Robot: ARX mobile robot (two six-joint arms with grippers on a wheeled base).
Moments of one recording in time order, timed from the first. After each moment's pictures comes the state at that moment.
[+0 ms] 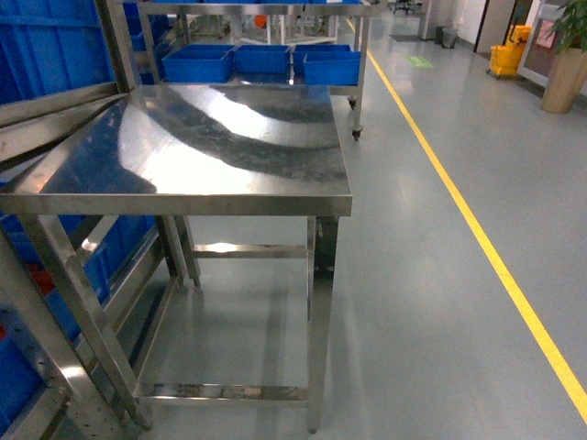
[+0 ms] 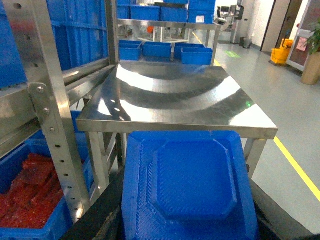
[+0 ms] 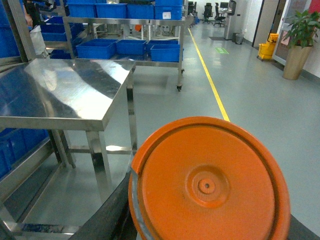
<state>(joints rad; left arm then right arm) 0.00 0.01 0.02 0.00 0.00 -0.01 0.00 0.00 0.01 0.00 0.00 0.00</state>
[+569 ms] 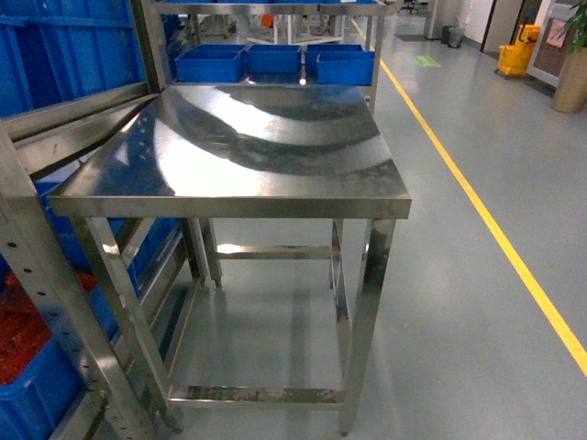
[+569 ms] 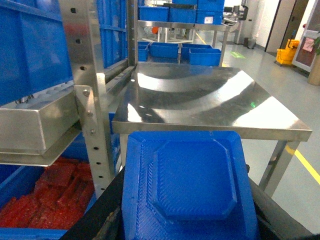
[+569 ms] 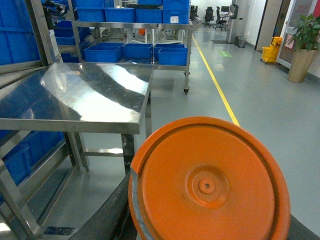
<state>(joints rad) 0.00 0.01 0.02 -0.01 0.00 -0.01 0.00 0.00 0.01 -0.01 0.00 0.00</state>
